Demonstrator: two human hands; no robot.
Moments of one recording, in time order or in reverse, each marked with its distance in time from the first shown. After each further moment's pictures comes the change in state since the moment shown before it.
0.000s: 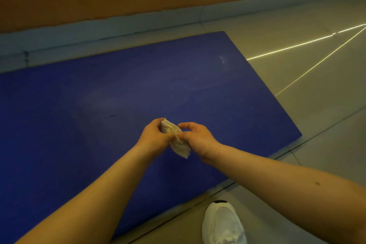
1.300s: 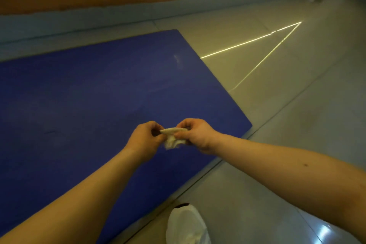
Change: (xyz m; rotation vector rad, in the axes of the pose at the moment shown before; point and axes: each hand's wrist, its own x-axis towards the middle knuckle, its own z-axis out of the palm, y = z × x) left_hand 0.022 0.032 0.085 0.446 -0.155 0.287; right_hand -0.015 -0.002 -0.125 -0.155 0.118 -0.034
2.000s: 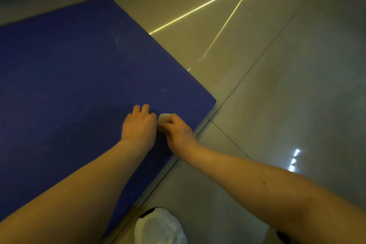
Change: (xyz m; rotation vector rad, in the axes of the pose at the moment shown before) left_hand 0.064 0.064 0.108 1.057 -0.156 0.281; right_hand 0.011 0.116 -0.041 -0.652 0.366 -0.355
